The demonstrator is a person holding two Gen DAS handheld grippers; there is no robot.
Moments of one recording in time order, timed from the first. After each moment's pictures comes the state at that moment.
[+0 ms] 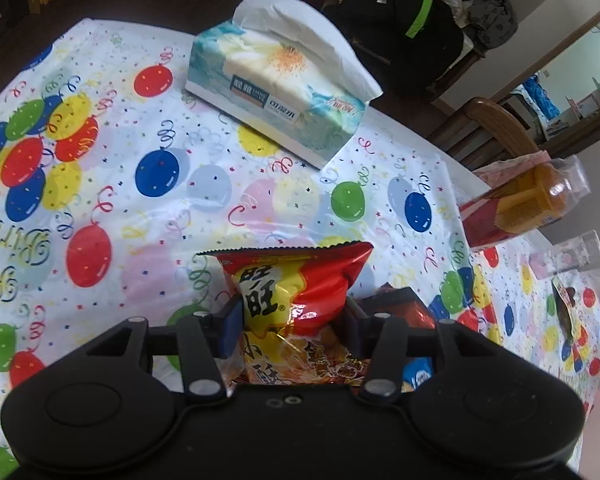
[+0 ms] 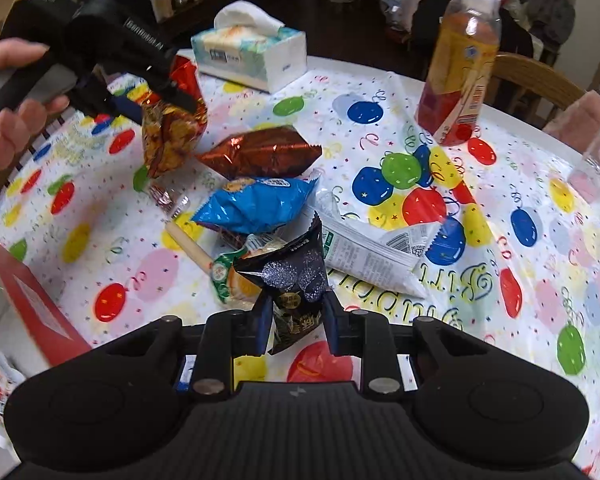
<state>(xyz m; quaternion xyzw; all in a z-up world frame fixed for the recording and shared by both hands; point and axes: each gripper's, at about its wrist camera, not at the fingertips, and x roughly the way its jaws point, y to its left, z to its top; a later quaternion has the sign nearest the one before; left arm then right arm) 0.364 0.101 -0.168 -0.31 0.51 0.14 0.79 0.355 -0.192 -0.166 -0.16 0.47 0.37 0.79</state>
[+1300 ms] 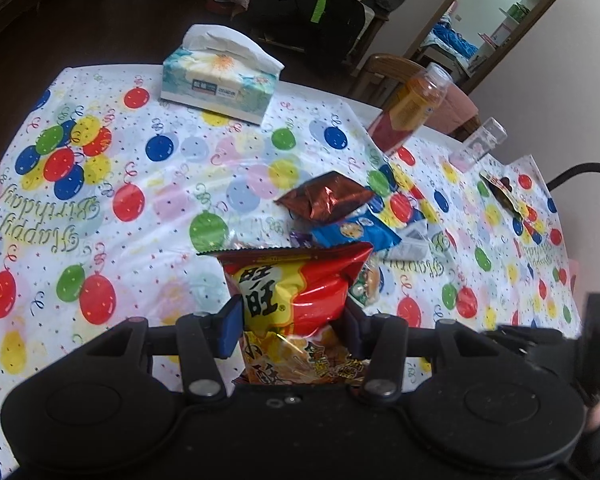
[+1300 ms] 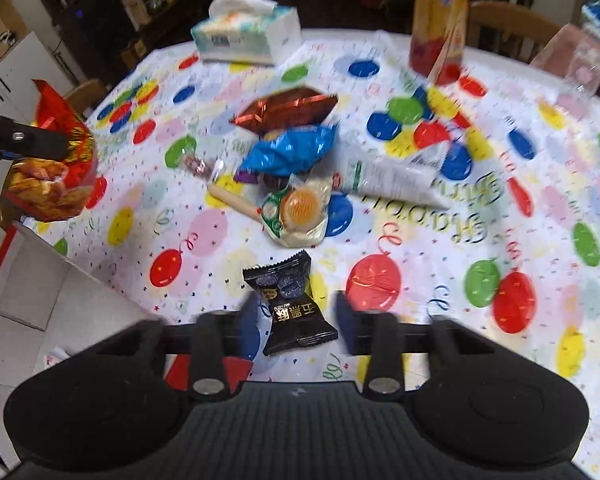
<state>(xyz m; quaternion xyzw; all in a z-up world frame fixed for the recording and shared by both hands) 0.229 0.061 -0.094 -0.22 0.50 0.03 0.84 0.307 -0.206 -0.164 -0.10 0.53 0.34 0.77</state>
